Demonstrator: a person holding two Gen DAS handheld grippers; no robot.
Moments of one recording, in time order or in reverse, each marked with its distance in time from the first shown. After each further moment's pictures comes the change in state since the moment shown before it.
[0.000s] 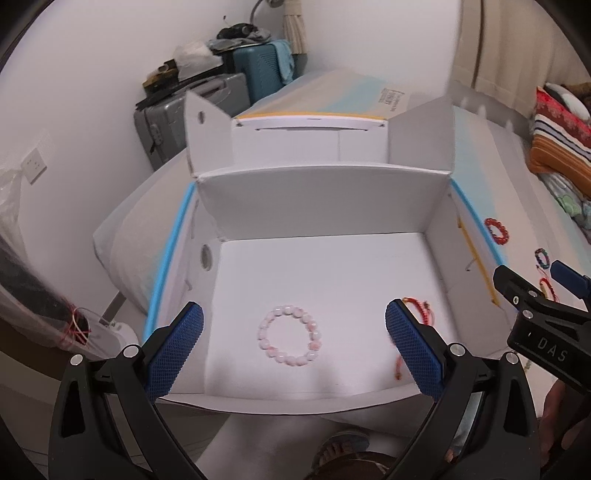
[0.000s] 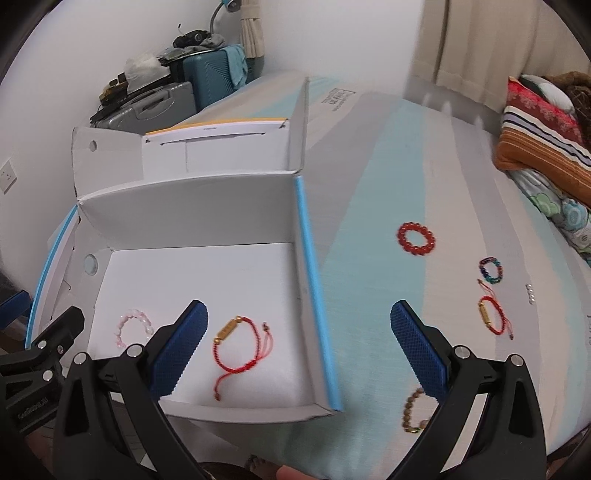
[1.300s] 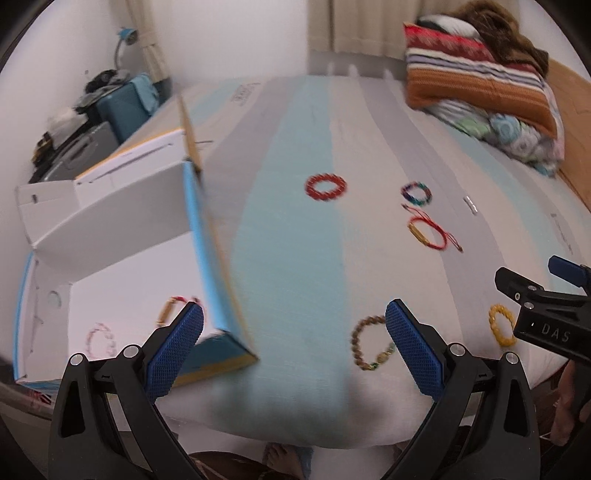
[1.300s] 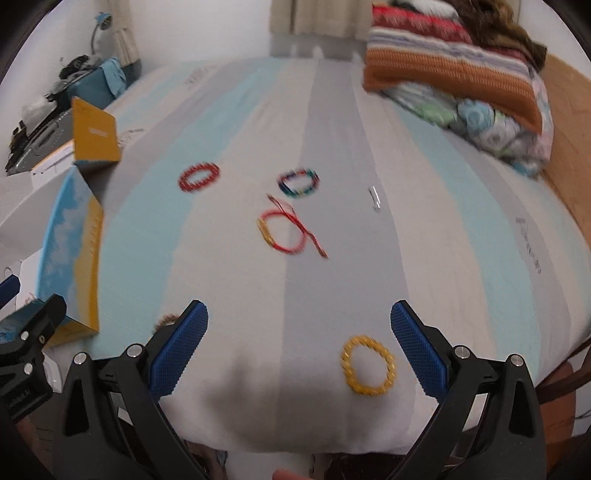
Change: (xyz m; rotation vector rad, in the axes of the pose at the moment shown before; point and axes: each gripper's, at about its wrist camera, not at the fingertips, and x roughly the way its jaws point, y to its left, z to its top) left arm -0.016 -0.256 -0.052 0.321 -0.016 -0.235; right arm -0.030 -0.270 -0.104 0.253 0.142 -0.216
